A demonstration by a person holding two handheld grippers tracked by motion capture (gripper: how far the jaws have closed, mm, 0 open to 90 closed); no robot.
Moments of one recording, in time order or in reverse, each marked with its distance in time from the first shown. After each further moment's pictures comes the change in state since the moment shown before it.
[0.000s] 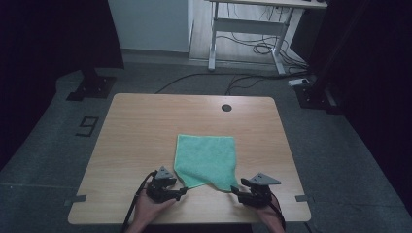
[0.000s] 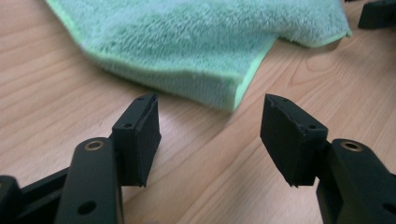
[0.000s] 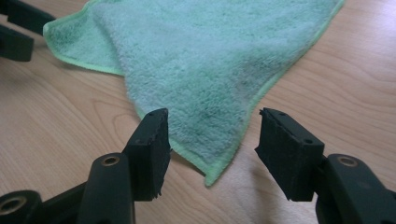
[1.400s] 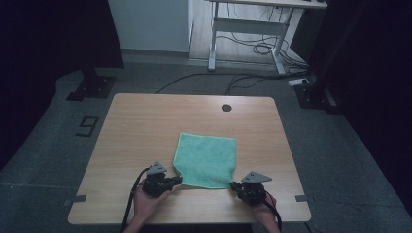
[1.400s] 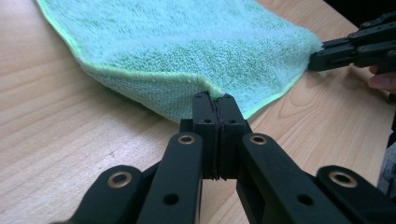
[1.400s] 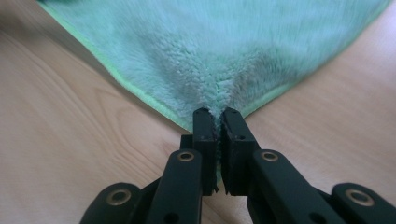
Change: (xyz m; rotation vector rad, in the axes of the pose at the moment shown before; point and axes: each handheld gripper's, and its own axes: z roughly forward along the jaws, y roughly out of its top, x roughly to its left) left arm 0.020 0.001 -0.016 -0.125 -0.098 -0.039; right arm 0.005 0.008 0.010 0.048 0.027 -0.079
